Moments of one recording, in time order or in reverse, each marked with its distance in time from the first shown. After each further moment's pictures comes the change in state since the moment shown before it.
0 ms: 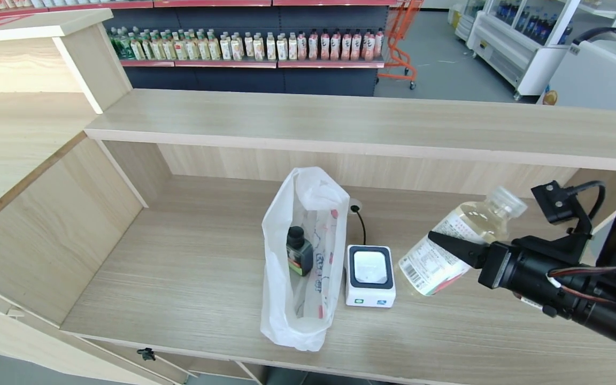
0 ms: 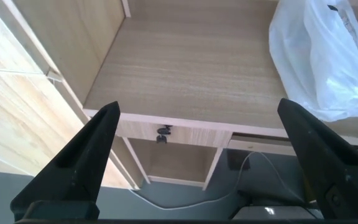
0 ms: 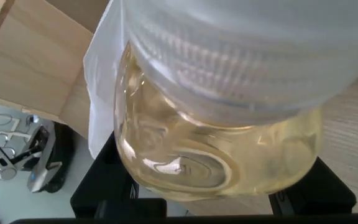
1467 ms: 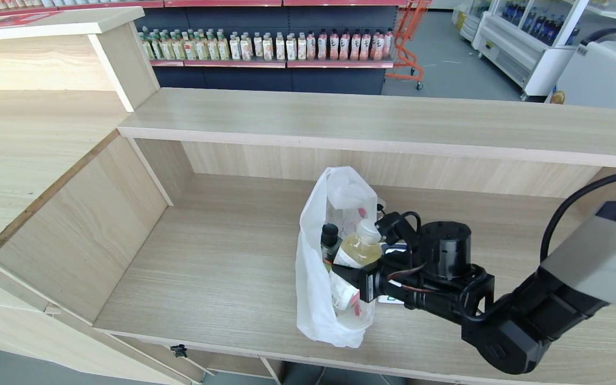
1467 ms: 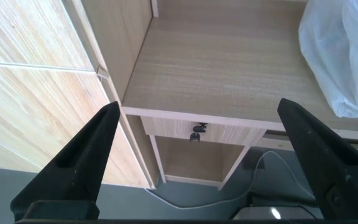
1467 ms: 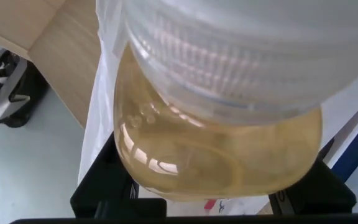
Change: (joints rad) left arm -0.001 0.000 0.000 0.000 0.000 0.000; right arm 0.217 0.559 -0.338 -0.058 -0.042 -0.254
